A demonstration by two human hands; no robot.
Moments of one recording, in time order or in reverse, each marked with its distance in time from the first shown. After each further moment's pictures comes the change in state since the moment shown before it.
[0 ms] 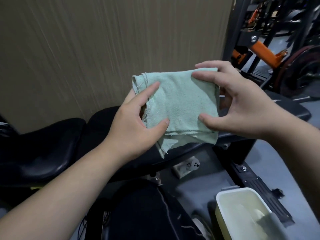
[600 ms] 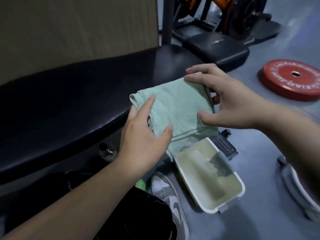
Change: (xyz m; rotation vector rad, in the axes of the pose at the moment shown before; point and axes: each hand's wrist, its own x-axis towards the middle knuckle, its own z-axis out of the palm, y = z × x) left_hand -0.074 -0.006 0.192 -0.008 -0.277 -0.252; right_hand -0.158 0.110 -0.020 -0.076 -0.145 0.347
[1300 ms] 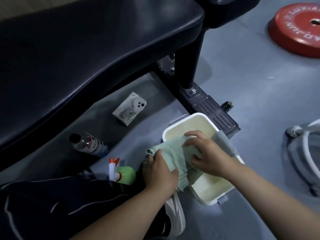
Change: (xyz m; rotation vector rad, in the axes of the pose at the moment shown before) left_hand -0.048 -0.140 0.181 0.401 -0.476 -0.589; right_hand -0.122 0.150 0.215 0.216 -0.183 0.388
